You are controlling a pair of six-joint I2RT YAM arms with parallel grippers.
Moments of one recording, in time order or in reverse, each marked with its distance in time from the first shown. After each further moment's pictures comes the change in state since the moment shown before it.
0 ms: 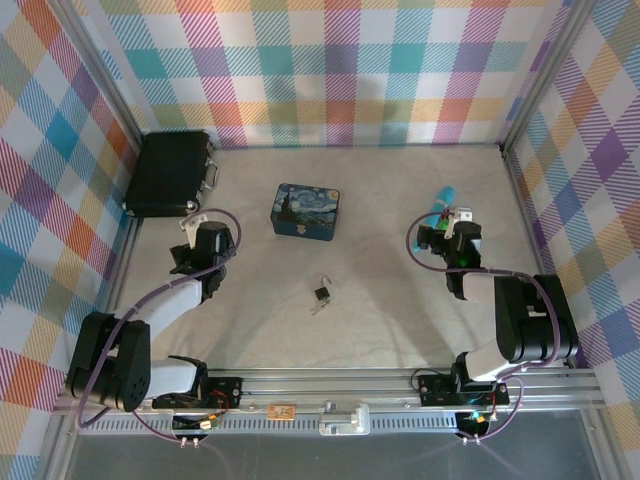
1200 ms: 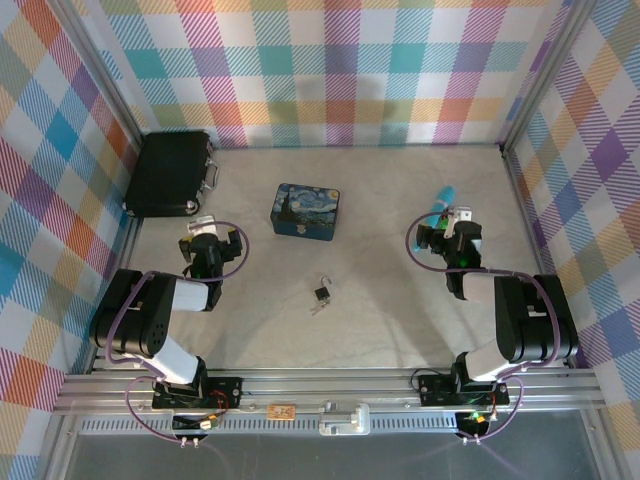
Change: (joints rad) left arm 0.087 0.275 -0.168 0.729 0.252 0.201; right arm 0.000 0.000 0.000 0.010 -0.011 -0.014
